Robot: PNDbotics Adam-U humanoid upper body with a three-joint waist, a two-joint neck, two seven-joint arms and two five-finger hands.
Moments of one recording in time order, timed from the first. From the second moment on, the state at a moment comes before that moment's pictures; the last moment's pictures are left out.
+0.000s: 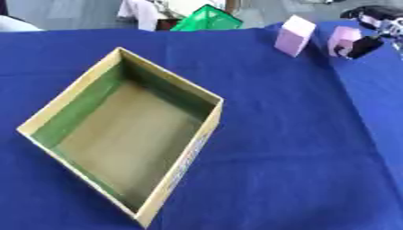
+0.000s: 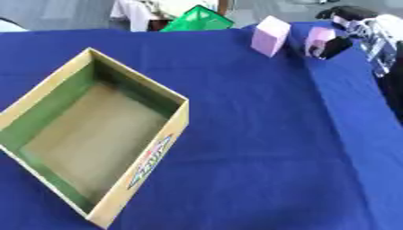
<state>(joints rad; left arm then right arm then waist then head) -0.93 0.78 0.18 -1.90 0.46 -0.30 0.83 -0.57 -1.16 -0.15 -0.96 0.70 -0.04 0.34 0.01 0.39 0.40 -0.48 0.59</state>
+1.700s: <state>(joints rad) -0.93 0.79 0.20 -1.91 0.44 -0.30 0.85 -0.55 -1.15 -0.15 -0.92 0.57 -0.02 0.27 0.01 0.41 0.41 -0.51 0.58</state>
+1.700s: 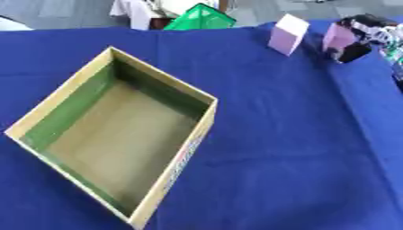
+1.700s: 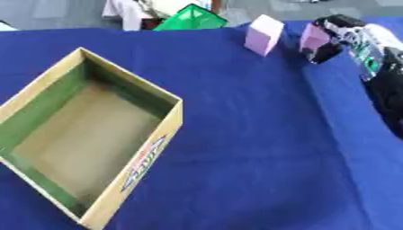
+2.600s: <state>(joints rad) -0.92 0.81 0.20 -1.91 0.43 -0.29 0.85 -0.30 -1.19 -0.25 -1.36 0.37 0.00 0.17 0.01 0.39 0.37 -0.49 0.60</state>
